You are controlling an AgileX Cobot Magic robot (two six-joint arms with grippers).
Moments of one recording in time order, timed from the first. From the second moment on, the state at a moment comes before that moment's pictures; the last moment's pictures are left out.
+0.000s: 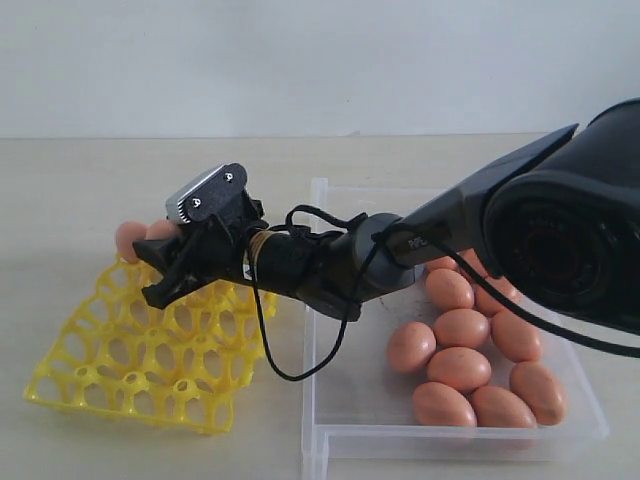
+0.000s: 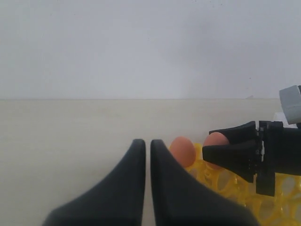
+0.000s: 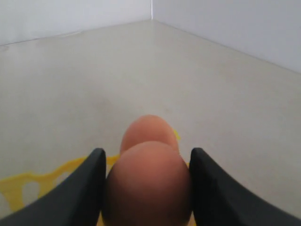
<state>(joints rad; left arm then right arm) -0.04 0.21 0.00 -0.31 -0.02 0.27 0.76 2.40 -1.42 -0.48 -0.77 0.34</state>
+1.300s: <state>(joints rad) -0.04 0.21 0.00 -0.31 -0.02 0.27 0.76 2.22 -1.42 -0.36 -0.56 0.23</state>
